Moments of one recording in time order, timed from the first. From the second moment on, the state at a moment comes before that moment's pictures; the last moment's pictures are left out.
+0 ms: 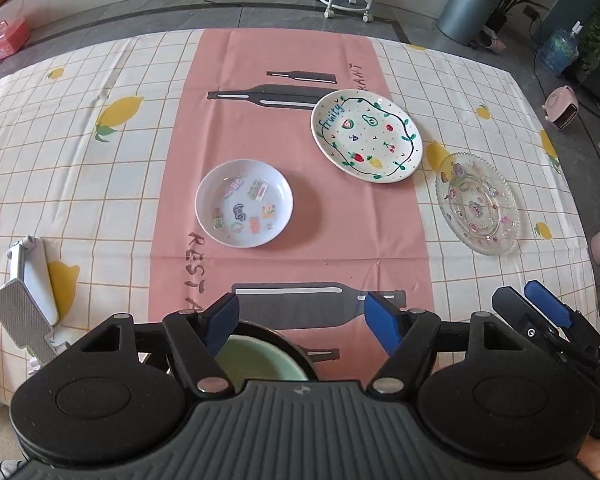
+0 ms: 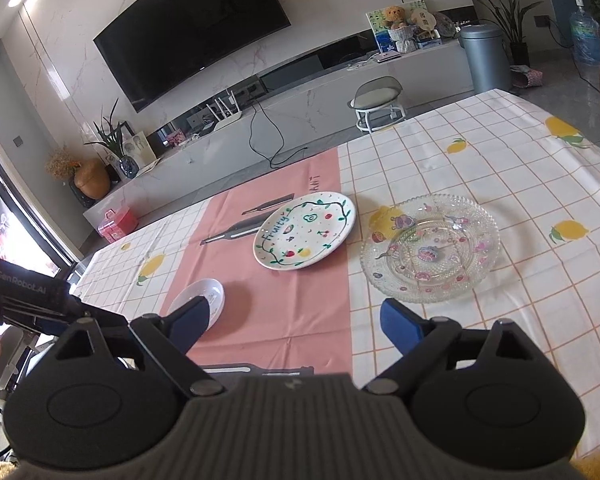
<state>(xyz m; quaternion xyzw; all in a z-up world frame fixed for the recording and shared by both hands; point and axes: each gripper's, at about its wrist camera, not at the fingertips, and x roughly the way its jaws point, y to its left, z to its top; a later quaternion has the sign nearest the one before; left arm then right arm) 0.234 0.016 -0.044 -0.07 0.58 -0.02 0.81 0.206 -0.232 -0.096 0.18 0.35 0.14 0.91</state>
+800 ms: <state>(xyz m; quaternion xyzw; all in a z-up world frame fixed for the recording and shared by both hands) 0.302 -0.076 -0.056 -0.05 0.57 -0.10 0.81 0.309 -0.356 -0.137 0.25 0.43 -0.04 0.87</state>
